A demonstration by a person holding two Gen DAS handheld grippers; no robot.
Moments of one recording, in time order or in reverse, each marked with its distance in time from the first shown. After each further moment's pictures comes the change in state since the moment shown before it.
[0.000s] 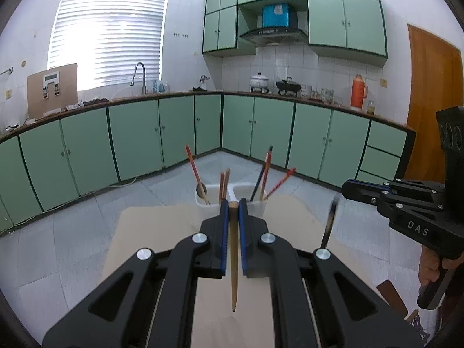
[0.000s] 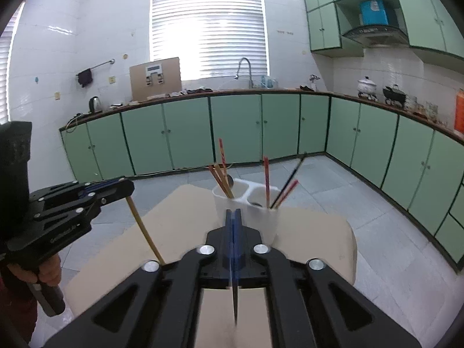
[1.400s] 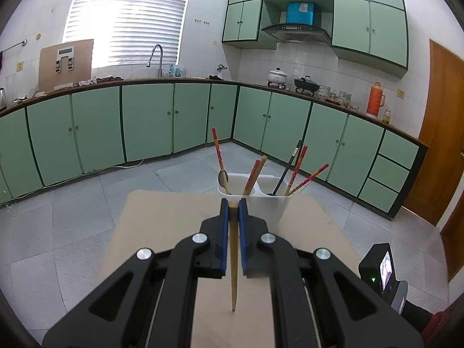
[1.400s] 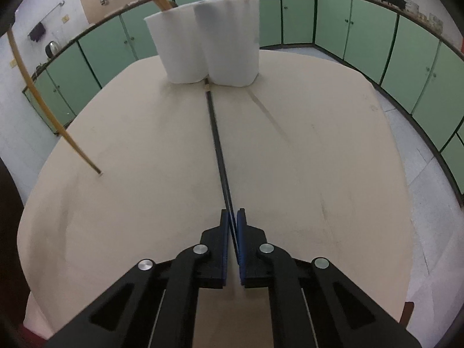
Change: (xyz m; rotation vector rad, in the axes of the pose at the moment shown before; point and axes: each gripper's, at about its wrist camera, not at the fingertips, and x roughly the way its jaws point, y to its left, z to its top) left arm 0.025 0.044 -0.015 -0.104 0.050 0.031; right arm 0.122 -0.041 -0.166 0.160 0.528 -0.047
